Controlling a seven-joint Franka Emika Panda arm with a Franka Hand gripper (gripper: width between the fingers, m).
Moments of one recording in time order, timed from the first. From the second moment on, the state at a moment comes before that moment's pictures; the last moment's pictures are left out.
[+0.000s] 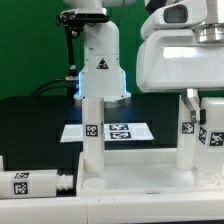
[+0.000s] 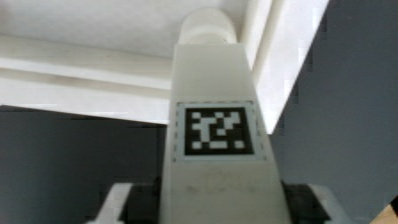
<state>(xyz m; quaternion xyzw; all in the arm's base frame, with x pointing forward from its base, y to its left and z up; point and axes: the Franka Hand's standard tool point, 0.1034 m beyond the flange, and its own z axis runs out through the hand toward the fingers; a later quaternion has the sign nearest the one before) 0.631 0.112 0.115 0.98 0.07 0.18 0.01</state>
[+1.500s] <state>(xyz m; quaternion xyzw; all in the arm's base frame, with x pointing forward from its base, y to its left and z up) 0.643 0.101 0.117 1.00 -0.01 0.05 -0.02</state>
